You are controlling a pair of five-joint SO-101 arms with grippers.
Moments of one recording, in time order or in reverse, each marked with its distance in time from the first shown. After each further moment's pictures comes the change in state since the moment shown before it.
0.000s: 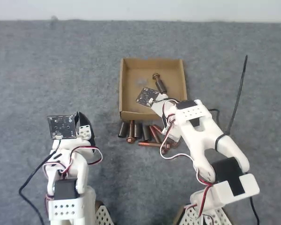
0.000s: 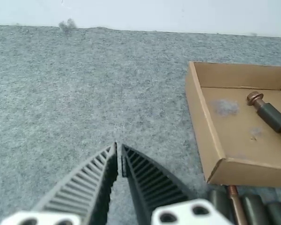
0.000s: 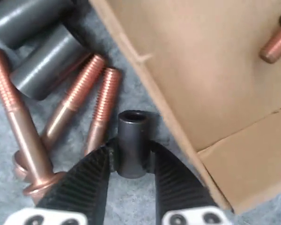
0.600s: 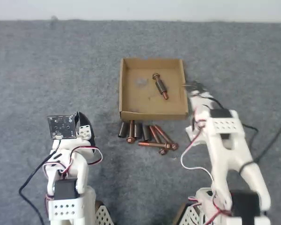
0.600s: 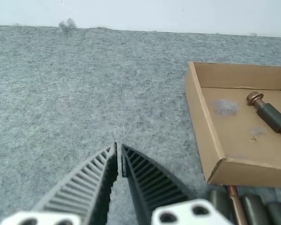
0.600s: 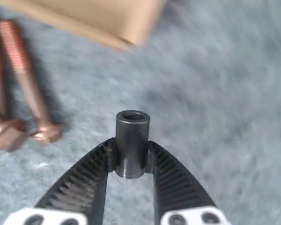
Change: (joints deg) left arm 0.0 0.0 0.0 0.0 0.0; right arm 17.2 -21.5 12.4 8.6 -25.1
